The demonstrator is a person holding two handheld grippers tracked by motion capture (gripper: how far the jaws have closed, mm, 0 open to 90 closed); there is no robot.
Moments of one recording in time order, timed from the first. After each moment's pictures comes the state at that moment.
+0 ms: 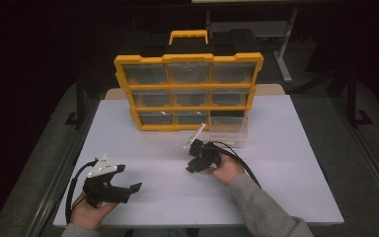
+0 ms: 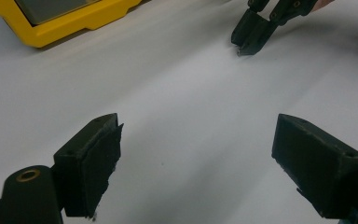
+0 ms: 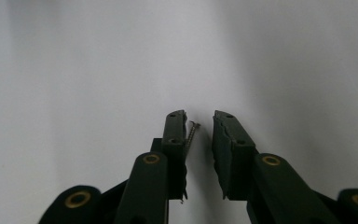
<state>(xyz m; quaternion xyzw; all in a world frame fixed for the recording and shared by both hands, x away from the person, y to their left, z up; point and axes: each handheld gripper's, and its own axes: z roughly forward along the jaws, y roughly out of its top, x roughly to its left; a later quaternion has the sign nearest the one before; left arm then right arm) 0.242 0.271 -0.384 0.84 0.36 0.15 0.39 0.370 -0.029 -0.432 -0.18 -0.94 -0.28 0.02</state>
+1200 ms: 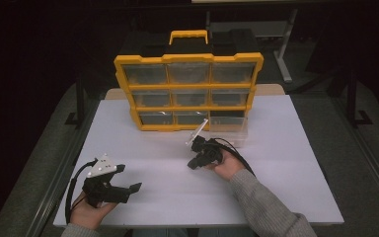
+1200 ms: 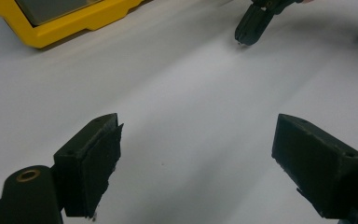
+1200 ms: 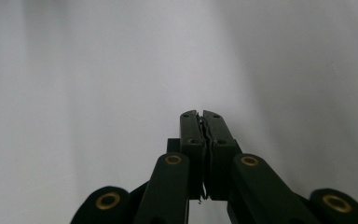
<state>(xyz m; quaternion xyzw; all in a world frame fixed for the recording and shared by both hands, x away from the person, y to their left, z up) 0.242 0.271 -0.384 0.84 0.36 0.15 0.39 0.380 -0.035 -0.427 -0.17 -0.94 -0.29 0.05</state>
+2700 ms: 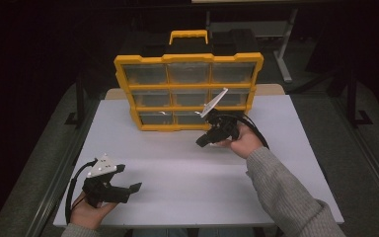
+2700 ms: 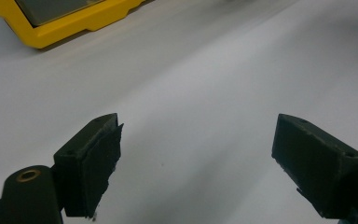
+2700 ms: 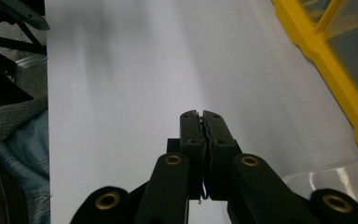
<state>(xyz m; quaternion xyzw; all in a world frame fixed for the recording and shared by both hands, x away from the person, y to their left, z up) 0.242 0.271 -0.384 0.84 0.36 0.15 0.39 0.400 -0.077 -0.338 -0.16 -0.93 -0.33 0.05</state>
